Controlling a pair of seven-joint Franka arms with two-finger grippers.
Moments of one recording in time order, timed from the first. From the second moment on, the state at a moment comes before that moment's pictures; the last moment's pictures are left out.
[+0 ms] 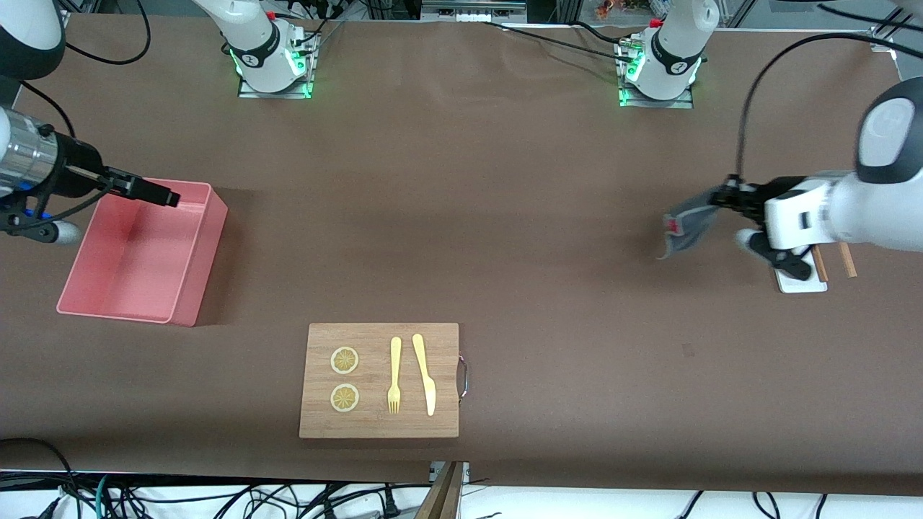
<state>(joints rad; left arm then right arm) -0.09 0.35 0.04 -1.43 -0.38 1.28 0.25 -0.01 0.18 0.05 -1.49 0.18 1.48 0.38</state>
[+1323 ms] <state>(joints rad) -0.47 0.51 0.04 -1.33 -1.22 1.78 -0.92 0.27 0.32 0.05 -1.49 0.38 1.79 1.00</state>
